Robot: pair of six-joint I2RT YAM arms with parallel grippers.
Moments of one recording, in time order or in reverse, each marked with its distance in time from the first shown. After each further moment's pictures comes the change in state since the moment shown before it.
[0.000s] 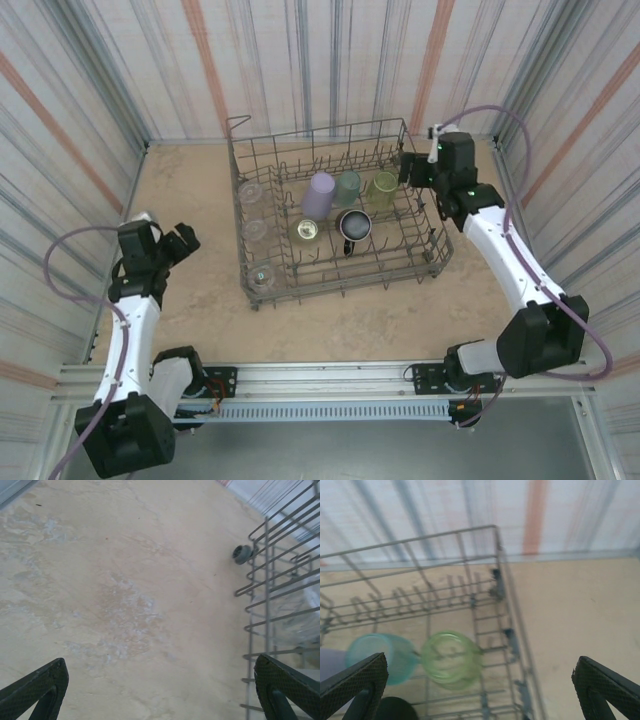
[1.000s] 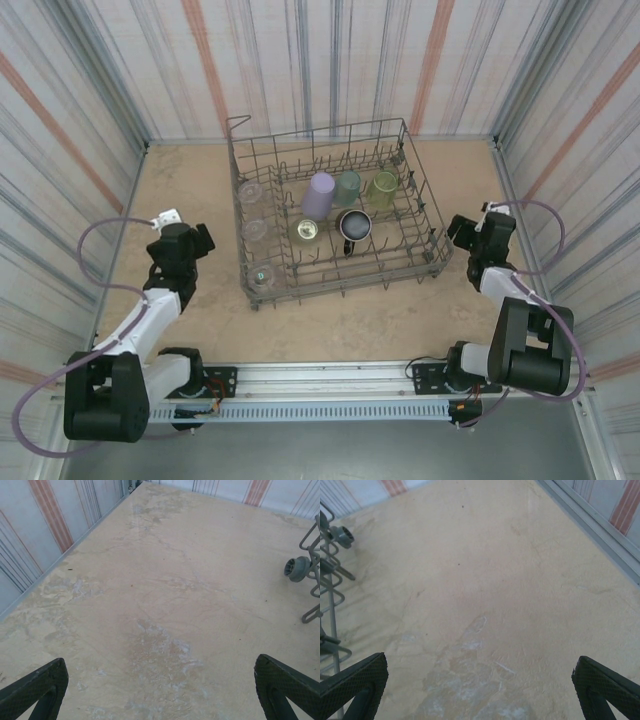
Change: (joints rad) left arm -0.241 0.192 -0.177 0.498 -0.449 0.157; right arm -0.390 -0.070 -0.748 0.662 -0.117 0.016
